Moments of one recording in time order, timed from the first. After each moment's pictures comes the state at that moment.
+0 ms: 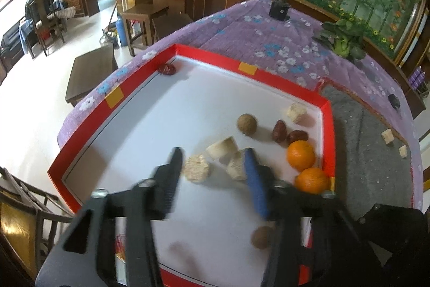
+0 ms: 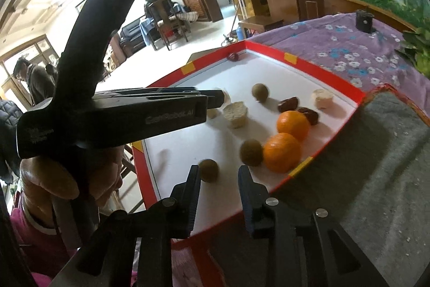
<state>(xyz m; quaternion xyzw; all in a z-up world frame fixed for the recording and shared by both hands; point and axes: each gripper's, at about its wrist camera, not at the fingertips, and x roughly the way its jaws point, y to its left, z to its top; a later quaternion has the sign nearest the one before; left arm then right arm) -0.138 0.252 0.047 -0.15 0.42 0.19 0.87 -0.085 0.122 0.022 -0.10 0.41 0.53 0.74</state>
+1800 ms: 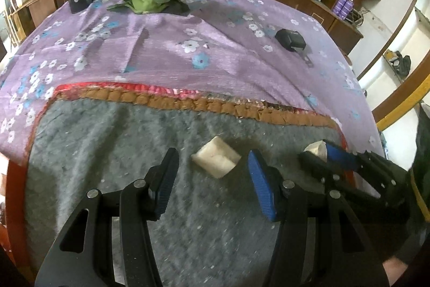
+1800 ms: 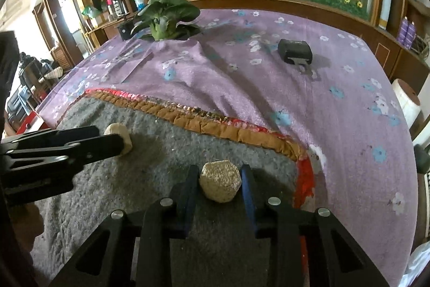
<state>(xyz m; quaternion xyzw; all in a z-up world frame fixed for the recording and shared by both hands) 0.078 -0.027 0.018 -0.08 0.48 -0.04 0.87 0.106 -0.178 -0.014 -0.03 0.42 0.20 0.88</state>
